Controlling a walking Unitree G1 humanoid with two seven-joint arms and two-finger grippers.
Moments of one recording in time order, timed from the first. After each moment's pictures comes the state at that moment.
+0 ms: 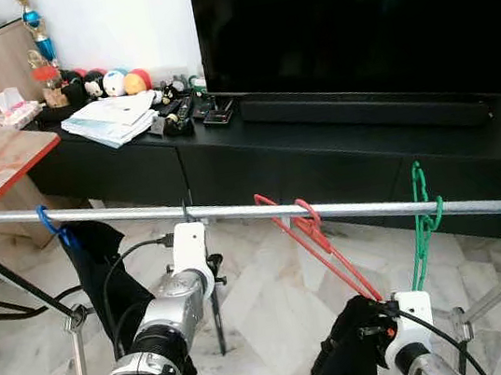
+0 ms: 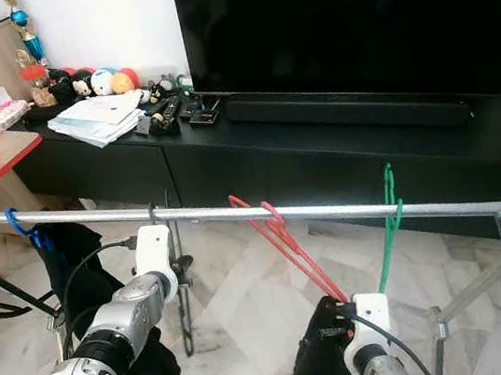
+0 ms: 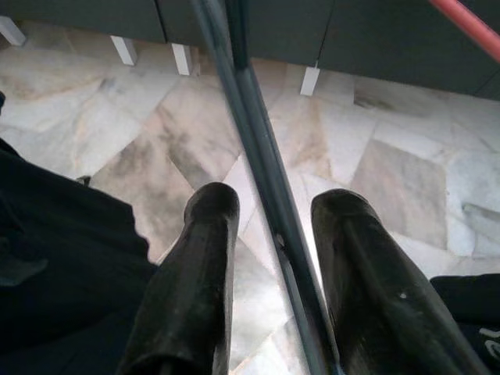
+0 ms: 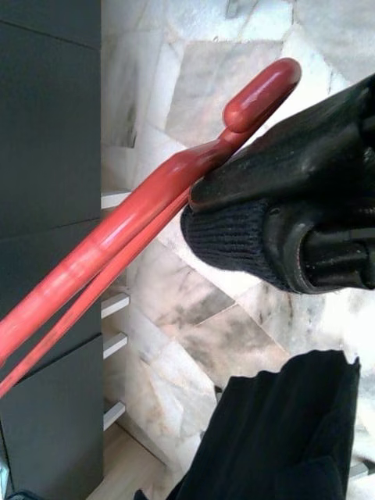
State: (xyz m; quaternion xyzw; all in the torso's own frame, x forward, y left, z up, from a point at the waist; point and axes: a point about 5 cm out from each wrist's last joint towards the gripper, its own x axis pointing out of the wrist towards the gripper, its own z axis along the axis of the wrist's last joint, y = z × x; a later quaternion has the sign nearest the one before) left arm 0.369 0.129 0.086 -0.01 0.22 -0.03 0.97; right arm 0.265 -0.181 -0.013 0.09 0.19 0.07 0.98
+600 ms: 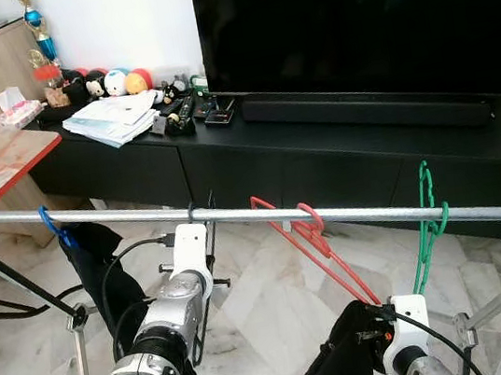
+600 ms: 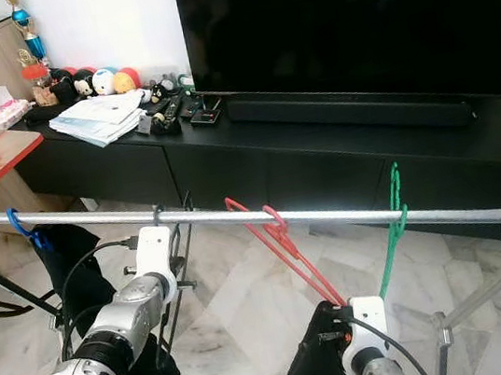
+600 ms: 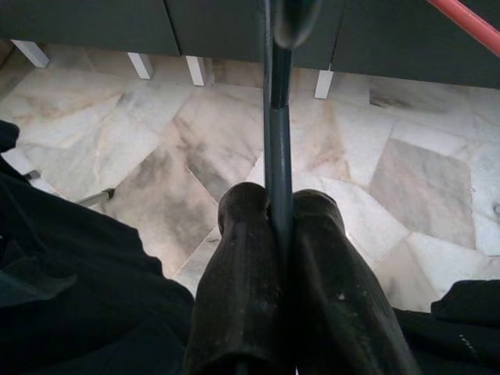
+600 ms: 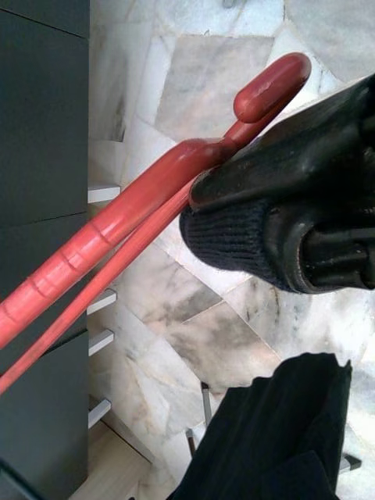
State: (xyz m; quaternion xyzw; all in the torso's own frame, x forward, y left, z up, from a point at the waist) left arm 0.369 0.130 0.086 0.03 0.21 -0.03 0.98; right arm 0.265 -0.177 -0.016 0.09 0.20 0.07 0.97
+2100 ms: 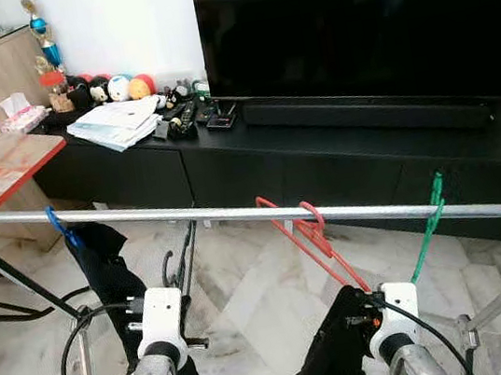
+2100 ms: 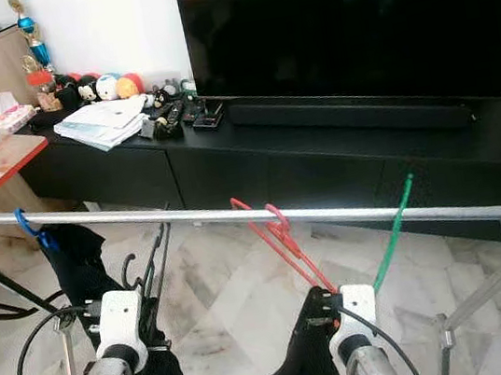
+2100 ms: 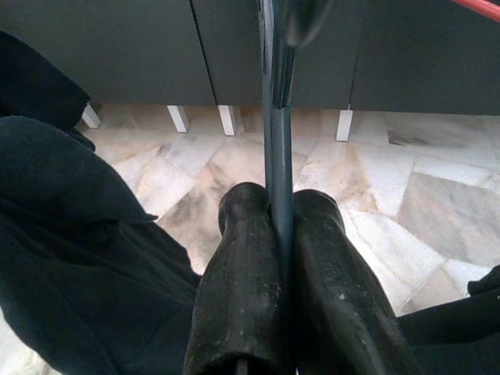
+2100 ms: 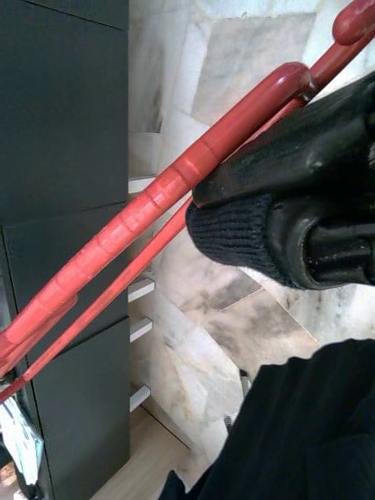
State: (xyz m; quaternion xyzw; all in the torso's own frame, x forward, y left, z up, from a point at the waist) left arm 0.277 0.166 0.056 0.05 0.11 -0.02 0.99; right arm 0.281 -0.161 -0.001 0.10 0.16 0.06 0.98
